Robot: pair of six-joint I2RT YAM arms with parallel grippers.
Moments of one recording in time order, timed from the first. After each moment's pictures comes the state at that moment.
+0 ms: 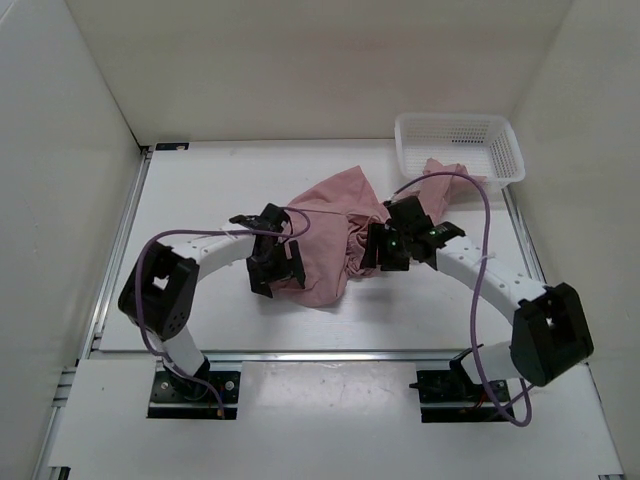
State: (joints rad) left arm -0.53 1.68 1.05 -0.72 0.17 -0.72; right arm 0.54 1.36 0.95 -0.56 -0.16 0.52
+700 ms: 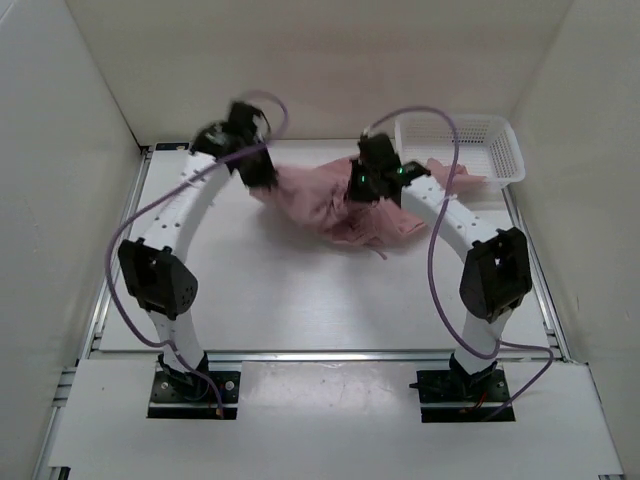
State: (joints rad) left arm -0.40 1.79 1.72 -0.97 0.01 -0.64; right arm 0.56 1.81 1.48 -0.54 -0.01 0.53
